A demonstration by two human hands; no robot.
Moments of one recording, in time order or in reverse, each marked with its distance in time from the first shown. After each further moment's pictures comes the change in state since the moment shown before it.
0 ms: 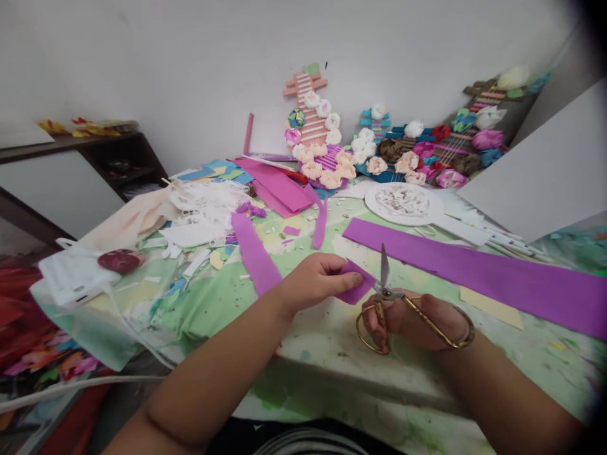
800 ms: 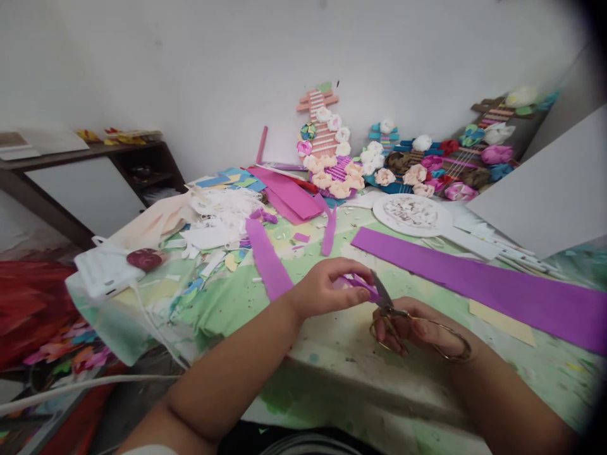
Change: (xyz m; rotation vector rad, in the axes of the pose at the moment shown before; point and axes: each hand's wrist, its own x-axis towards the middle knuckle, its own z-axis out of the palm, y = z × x) left_hand -0.004 -0.002 -0.006 0.068 -0.061 0.341; right_hand -0.004 0.011 -0.011 -0.213 -0.037 -0.137
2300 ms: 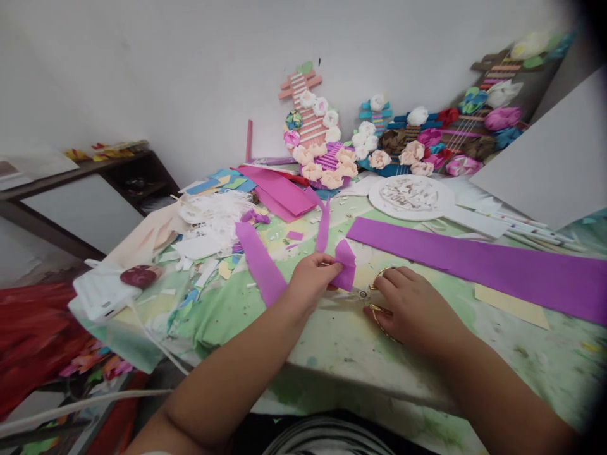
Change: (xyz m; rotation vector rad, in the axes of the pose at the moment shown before) left_hand 0.018 -0.030 0.010 -0.045 0.556 -0.623; right_hand 0.014 -0.003 0.009 -1.584 0.476 0.187
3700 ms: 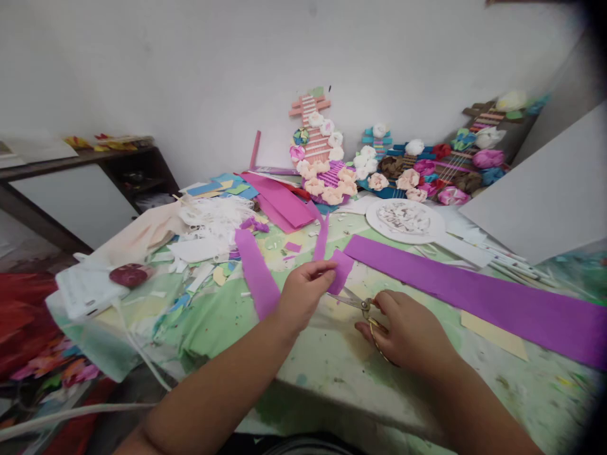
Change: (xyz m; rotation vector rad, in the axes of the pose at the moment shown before) left_hand -0.009 0.003 -0.006 -0.231 0.017 0.250; right_hand -0.001 -0.001 -0.008 0.110 -0.036 0.181
